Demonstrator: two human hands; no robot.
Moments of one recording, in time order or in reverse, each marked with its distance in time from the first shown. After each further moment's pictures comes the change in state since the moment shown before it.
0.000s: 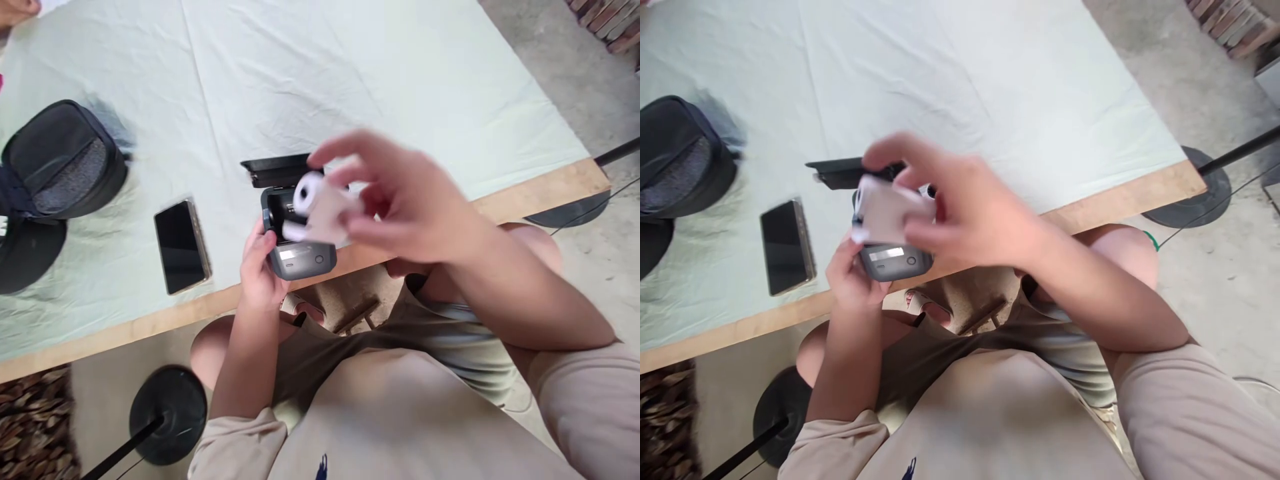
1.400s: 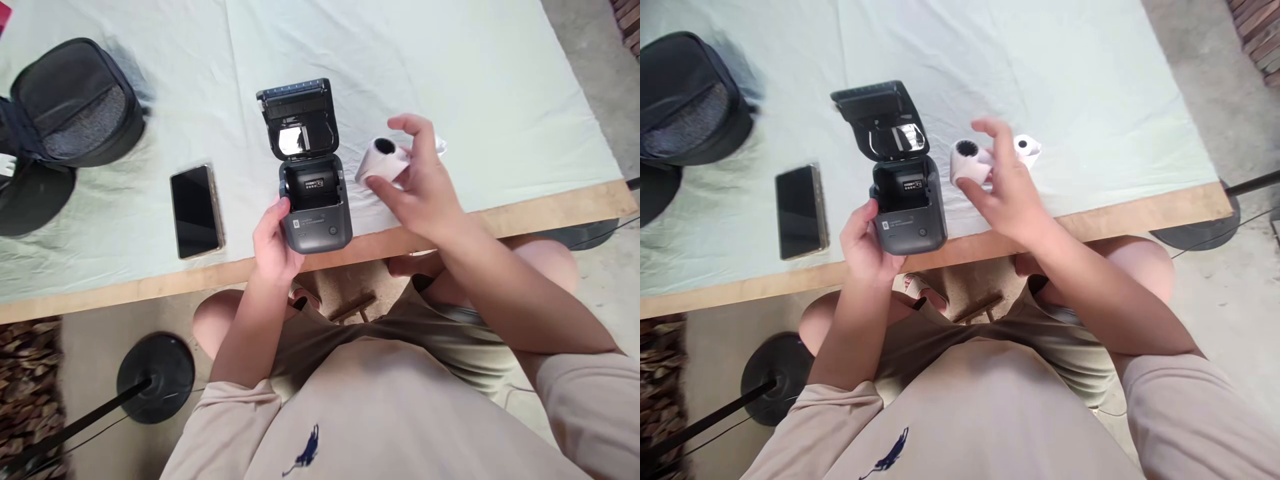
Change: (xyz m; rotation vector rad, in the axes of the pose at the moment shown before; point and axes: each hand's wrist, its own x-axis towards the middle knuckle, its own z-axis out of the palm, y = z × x) left_hand 0.008 -0.004 -0.008 -0.026 0.031 -0.051; right_hand 0.000 0.069 0.021 0.099 0.207 0.168
